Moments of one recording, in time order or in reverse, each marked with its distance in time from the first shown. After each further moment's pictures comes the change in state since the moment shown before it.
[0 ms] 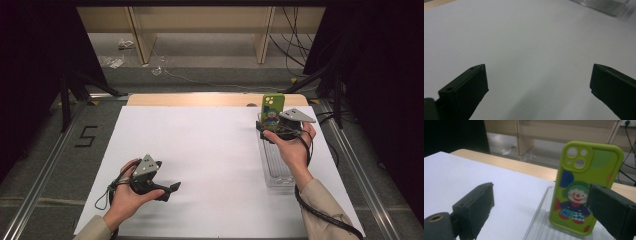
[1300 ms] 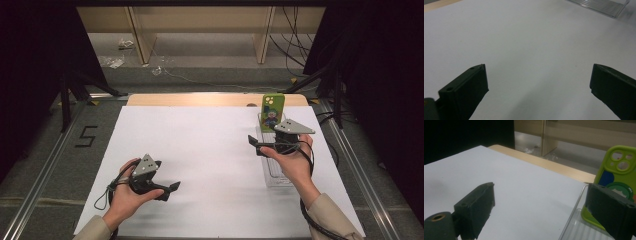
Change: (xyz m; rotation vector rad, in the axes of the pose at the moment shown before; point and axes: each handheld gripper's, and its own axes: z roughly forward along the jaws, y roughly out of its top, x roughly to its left) left arm 0.000 0.001 -0.001 -0.004 0.004 0.001; right arm 0.032 -0.005 -0.033 -0.002 0.179 -0.076
